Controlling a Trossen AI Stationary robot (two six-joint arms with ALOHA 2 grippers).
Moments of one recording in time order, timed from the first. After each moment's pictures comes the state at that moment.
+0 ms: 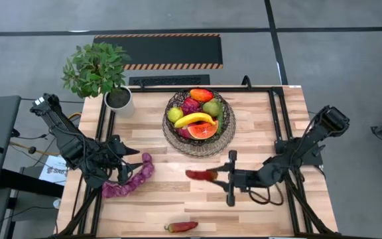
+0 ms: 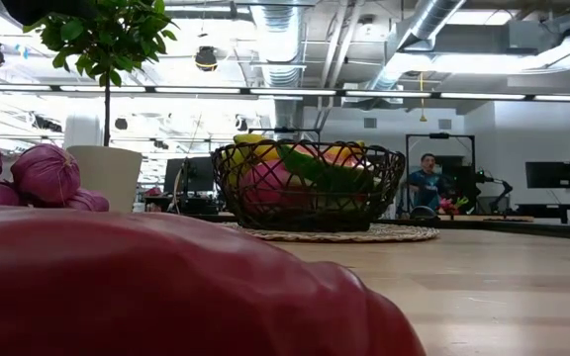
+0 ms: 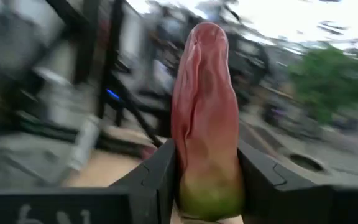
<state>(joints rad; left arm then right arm) -0.82 0.95 0.91 -0.88 -0.84 -1.02 0.64 1.45 0.81 0.79 0.63 -0.28</state>
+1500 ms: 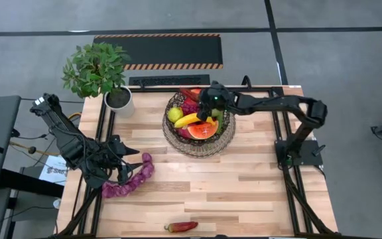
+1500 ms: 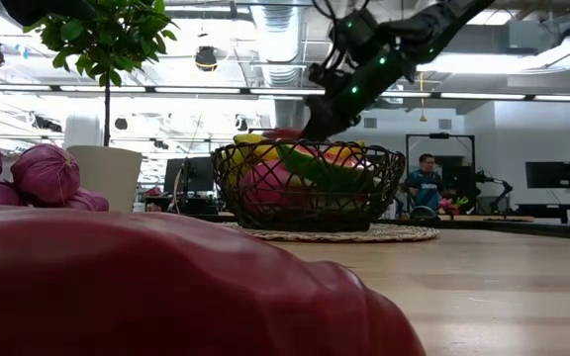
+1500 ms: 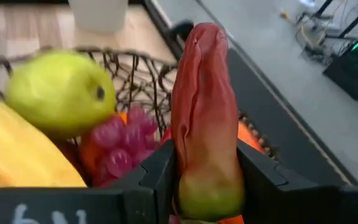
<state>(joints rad) -0.82 0.95 0.91 -0.89 -0.83 -1.02 -0.38 1.66 1.11 0.06 0.21 -0.16</state>
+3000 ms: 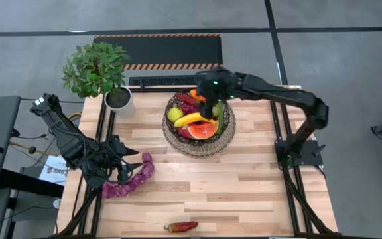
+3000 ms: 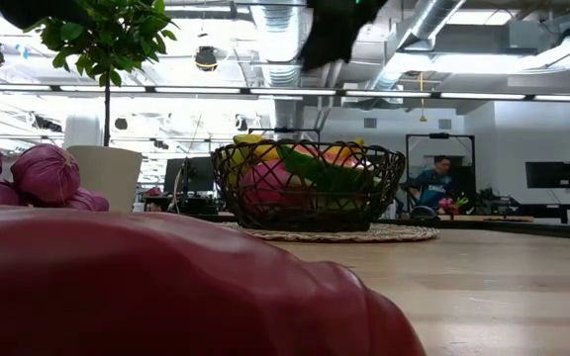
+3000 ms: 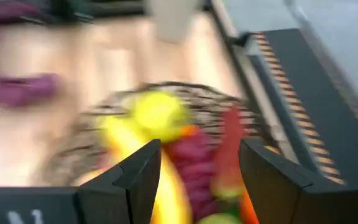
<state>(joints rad) -0.82 0.95 0.91 -0.91 -0.82 -1.07 -0.35 1.69 1.63 -0.62 0.00 -0.15</state>
